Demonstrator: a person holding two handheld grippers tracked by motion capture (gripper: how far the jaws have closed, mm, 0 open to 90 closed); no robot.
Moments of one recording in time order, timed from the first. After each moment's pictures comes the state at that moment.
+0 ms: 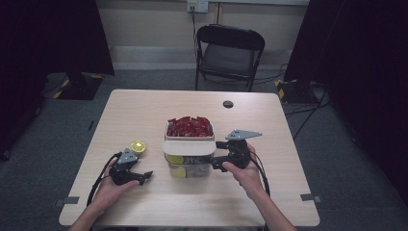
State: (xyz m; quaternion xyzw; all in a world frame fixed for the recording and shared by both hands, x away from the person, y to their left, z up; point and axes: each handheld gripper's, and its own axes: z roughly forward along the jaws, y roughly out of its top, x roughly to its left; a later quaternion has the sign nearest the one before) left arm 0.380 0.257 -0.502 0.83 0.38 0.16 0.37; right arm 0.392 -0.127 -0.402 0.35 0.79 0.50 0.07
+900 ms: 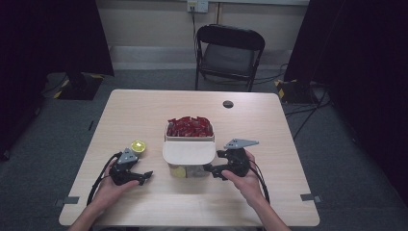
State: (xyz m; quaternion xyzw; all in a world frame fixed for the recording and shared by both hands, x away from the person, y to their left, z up) left arm 0.380 0.257 -0.501 0.83 0.38 0.16 0.37; right arm 0.381 -0.128 -0.427 0.36 0.80 0.47 0.07
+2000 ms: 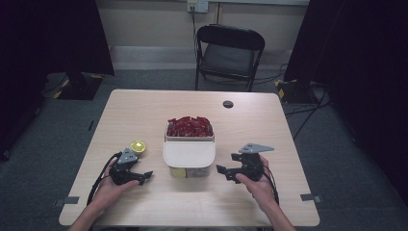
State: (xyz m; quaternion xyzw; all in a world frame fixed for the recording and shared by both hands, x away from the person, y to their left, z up) left arm 0.380 0.257 -0.502 0.83 0.38 0.16 0.37; right arm 0.375 -0.170 -0.440 0.40 0.79 0.46 0.10
